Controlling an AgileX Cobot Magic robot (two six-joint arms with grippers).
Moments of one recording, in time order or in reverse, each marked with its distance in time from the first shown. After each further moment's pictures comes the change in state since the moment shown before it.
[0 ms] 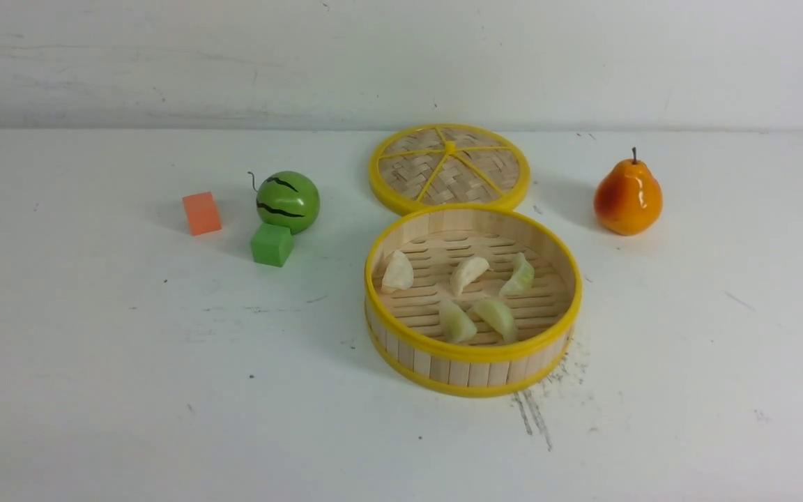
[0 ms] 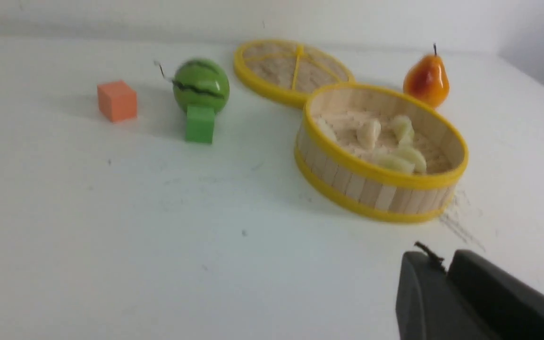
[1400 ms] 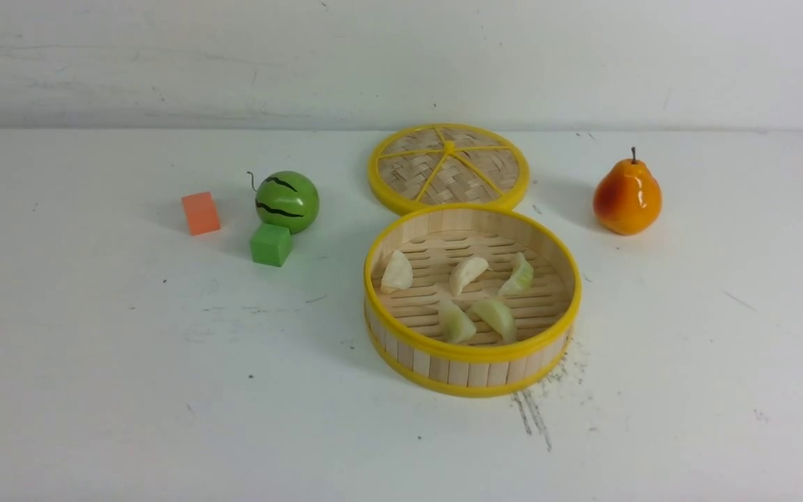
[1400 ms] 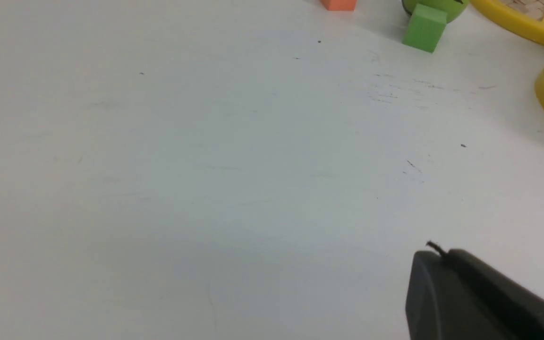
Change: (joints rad) right arm 0.001 0.000 0.000 -0.003 0.000 -0.001; left arm 0.413 -0.035 0.375 -0.100 -0.146 0.102
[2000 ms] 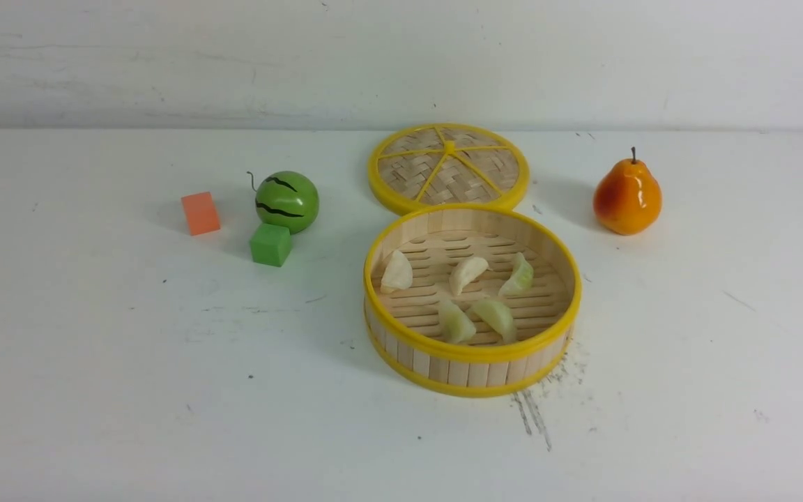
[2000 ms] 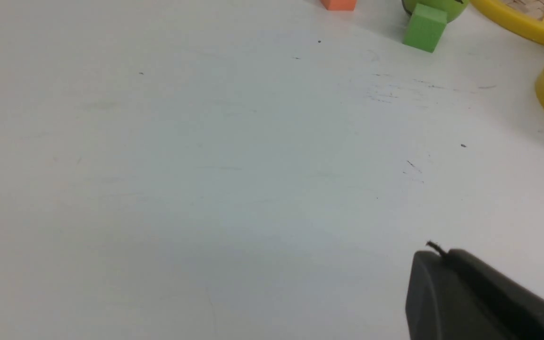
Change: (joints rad) right arm 0.000 0.000 0.000 0.000 0.000 0.000; left arm 0.000 0.000 0.000 0.000 0.000 0.000
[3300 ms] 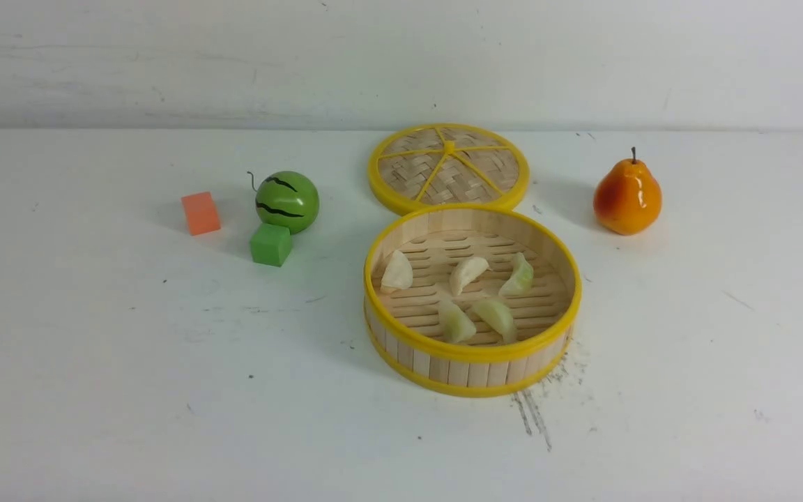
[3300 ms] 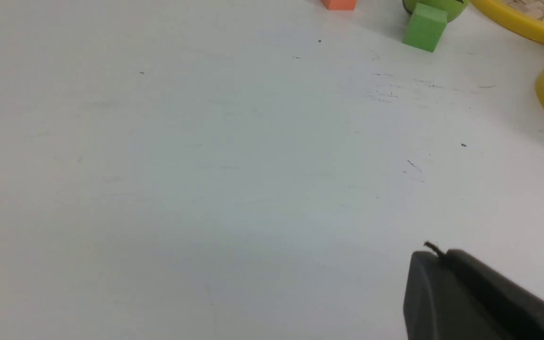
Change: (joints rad) right arm 0.000 0.000 0.000 0.000 0.000 0.000; left arm 0.000 0.000 0.000 0.000 0.001 0.000
